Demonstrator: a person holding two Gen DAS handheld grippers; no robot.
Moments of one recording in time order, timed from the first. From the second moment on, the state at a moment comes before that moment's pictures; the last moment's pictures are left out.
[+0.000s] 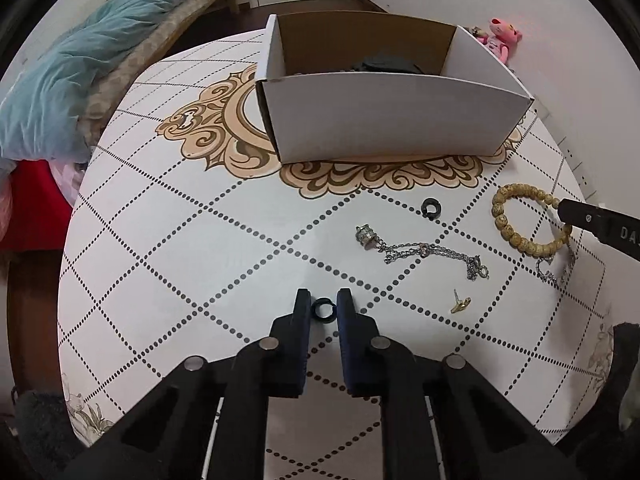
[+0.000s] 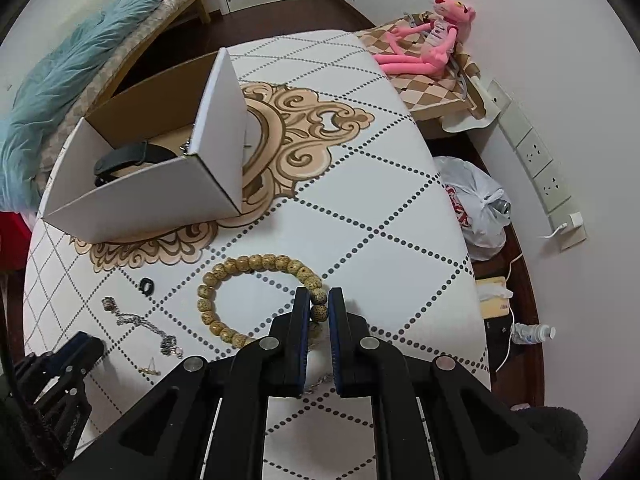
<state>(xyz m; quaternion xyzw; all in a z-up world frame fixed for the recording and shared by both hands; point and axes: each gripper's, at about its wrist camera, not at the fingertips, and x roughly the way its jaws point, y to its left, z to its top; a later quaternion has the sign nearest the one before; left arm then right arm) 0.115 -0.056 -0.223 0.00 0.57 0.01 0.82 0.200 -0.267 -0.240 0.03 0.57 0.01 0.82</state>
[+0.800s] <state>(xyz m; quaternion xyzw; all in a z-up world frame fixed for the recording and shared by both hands) 0.201 -0.032 -0.093 -0.05 0.47 -0.05 0.88 0.249 -0.221 -0.077 0.06 0.47 0.13 0.87</state>
